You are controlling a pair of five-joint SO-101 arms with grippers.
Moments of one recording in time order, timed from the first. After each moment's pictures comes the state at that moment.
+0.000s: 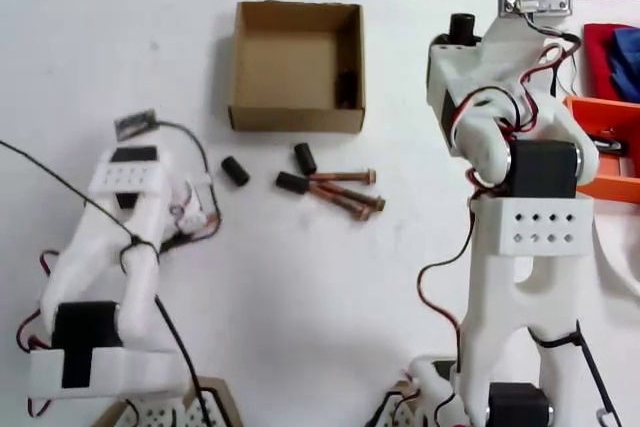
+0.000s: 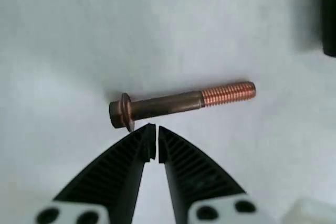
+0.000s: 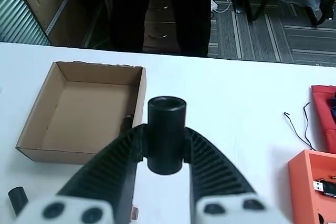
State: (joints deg) left arm -10.8 -4.9 37.0 66.1 26.1; right arm -4.0 -25.0 -2.9 65.2 3.6
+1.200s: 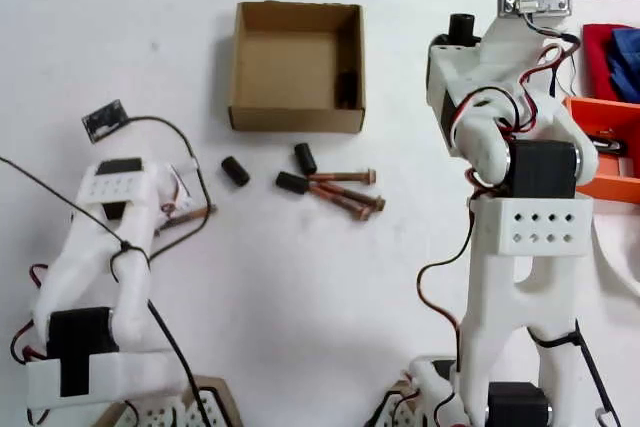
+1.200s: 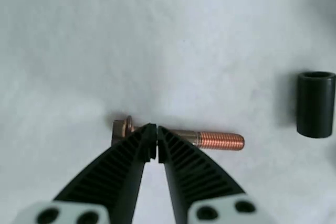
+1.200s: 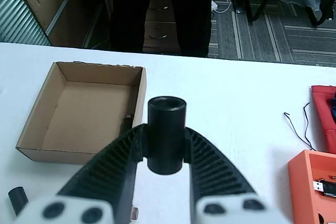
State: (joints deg) left arm -14.4 -6.6 38.7 54.1 28.8; right arm -4.0 -25.0 -2.9 65.2 3.6
